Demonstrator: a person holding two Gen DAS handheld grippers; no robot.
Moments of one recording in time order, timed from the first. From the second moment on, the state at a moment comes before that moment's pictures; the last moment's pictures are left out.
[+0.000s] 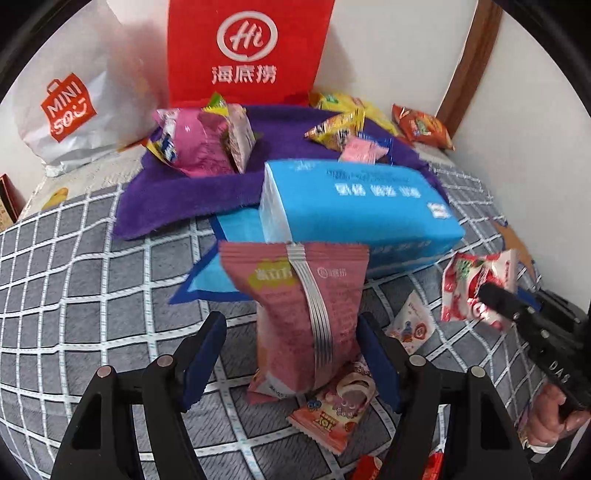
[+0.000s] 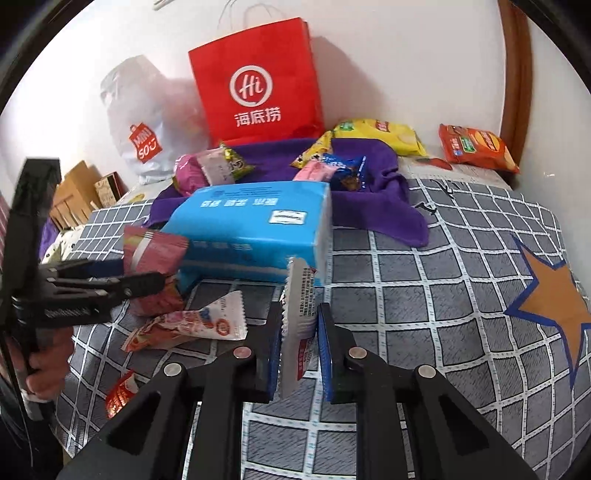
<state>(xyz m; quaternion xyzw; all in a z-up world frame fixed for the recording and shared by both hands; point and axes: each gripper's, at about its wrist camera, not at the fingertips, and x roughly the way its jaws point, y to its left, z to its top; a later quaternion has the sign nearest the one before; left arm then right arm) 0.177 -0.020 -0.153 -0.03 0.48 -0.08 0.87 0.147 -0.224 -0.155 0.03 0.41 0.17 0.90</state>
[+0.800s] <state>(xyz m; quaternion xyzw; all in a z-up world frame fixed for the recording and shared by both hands) 0.159 0.032 -0.165 -0.07 0.42 -0.04 0.90 0.179 -0.231 -0.194 0.09 0.44 0.16 0.88</state>
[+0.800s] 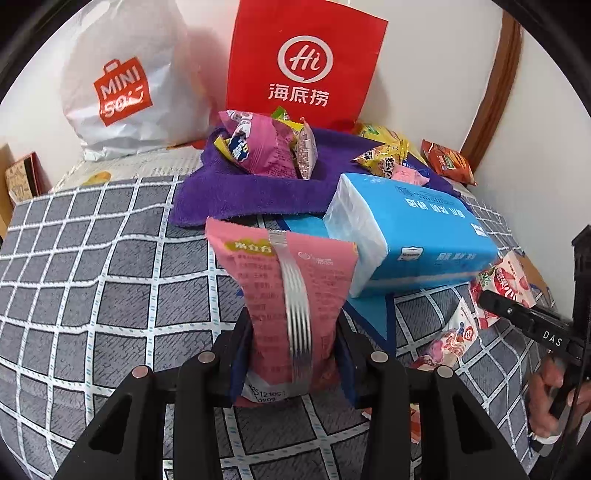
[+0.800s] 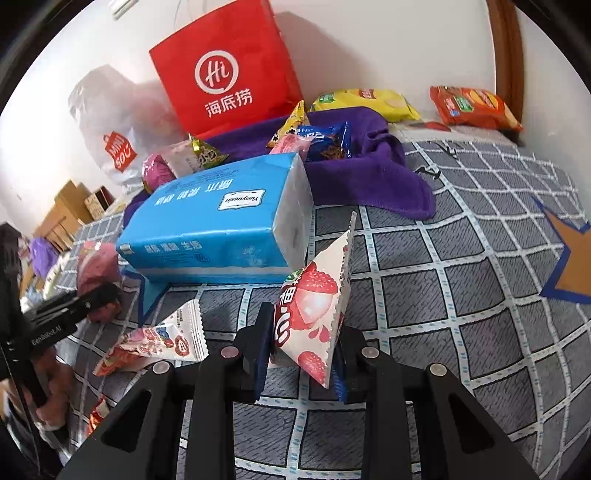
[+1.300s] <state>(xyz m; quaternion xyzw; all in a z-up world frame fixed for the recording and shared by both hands) 0.159 0.037 -0.170 -0.10 0.43 -0.05 0.90 0.177 -0.233 -0.188 0.10 0.43 0.15 0.89</state>
